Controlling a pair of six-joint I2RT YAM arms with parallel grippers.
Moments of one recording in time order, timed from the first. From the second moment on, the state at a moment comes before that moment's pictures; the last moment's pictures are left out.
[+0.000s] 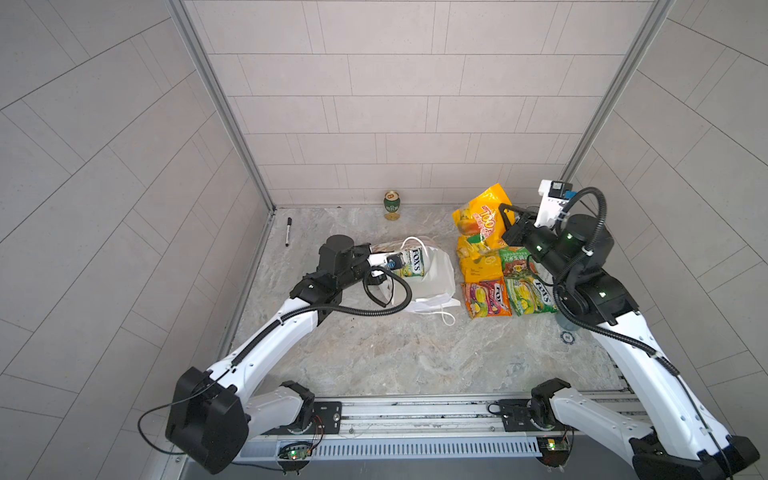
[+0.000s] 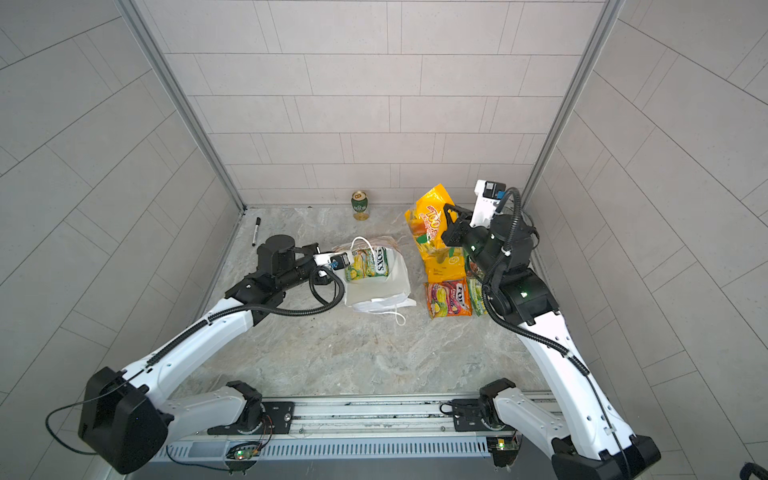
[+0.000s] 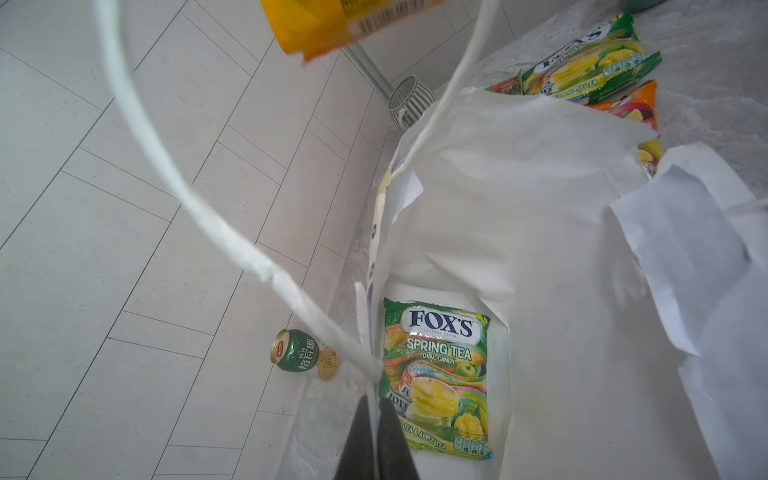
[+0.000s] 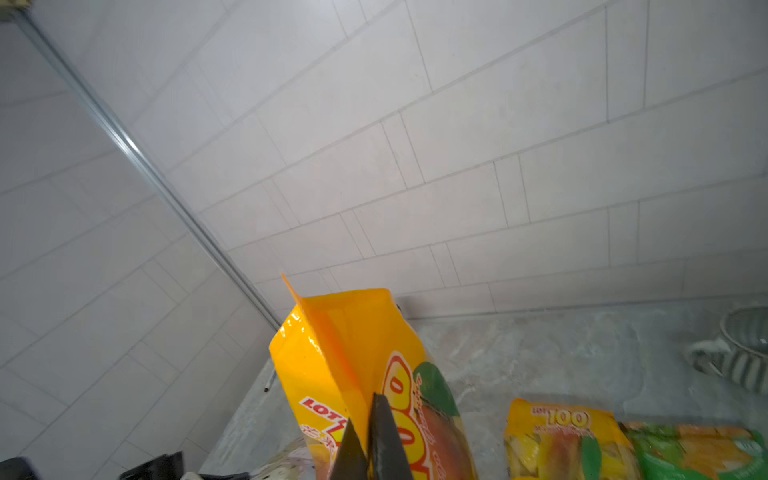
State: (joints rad) left arm -0.48 1.18 0.89 -0.05 0.33 0.95; right arm 0.28 1.01 1.18 -0.27 -0.03 0.46
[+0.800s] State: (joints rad) left arm -0.49 1.14 0.82 -0.03 0.09 0.99; right arm 0.36 1.40 0.96 0.05 -0.09 0.65
